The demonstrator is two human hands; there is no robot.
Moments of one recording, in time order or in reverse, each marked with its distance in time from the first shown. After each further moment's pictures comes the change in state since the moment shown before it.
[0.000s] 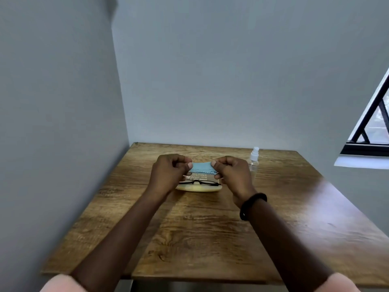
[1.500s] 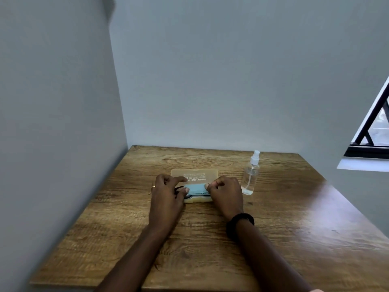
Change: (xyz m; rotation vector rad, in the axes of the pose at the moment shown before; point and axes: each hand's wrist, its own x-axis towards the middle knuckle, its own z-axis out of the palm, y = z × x) left_hand -0.015 -0.073 0.024 0.482 0.184 0.228; right_hand 0.020 0.077 0.017 -0.525 0.113 -0.065
